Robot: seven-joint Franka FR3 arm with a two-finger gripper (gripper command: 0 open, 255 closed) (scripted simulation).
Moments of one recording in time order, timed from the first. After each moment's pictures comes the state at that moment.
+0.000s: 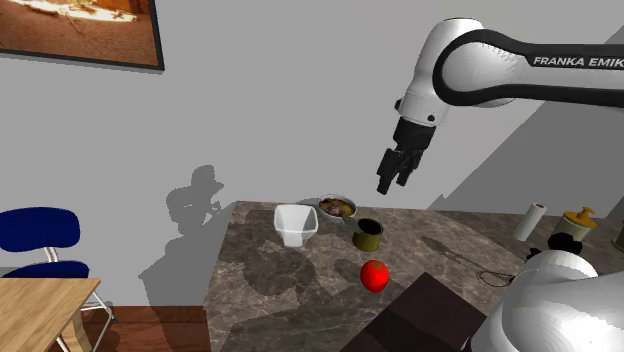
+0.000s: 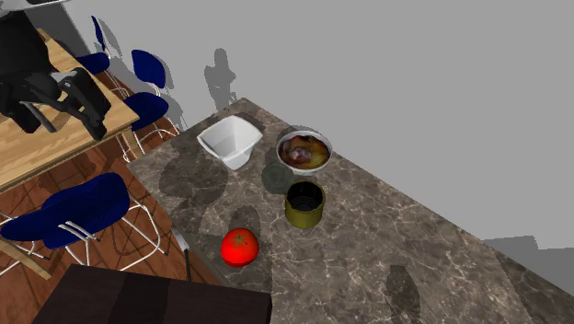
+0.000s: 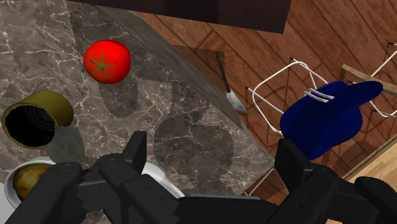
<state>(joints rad) -0.01 -0.77 0.04 -2.45 0.12 1.71 -0.07</state>
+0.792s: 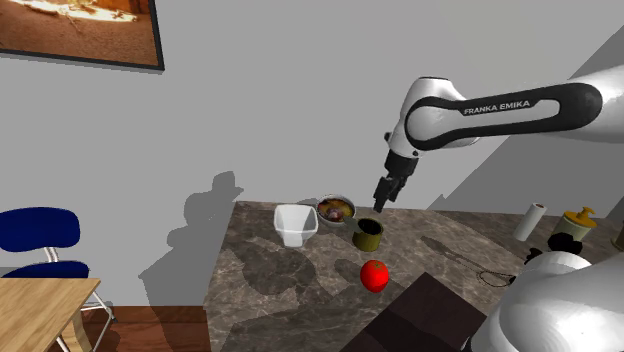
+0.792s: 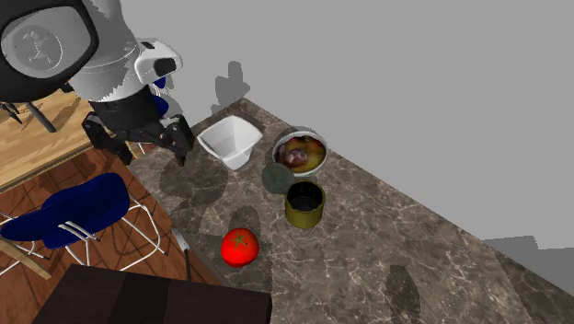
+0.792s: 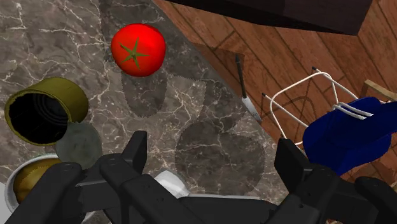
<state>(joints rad) -0.05 -0.60 -0.08 -2.59 0.03 2.02 -0.29</state>
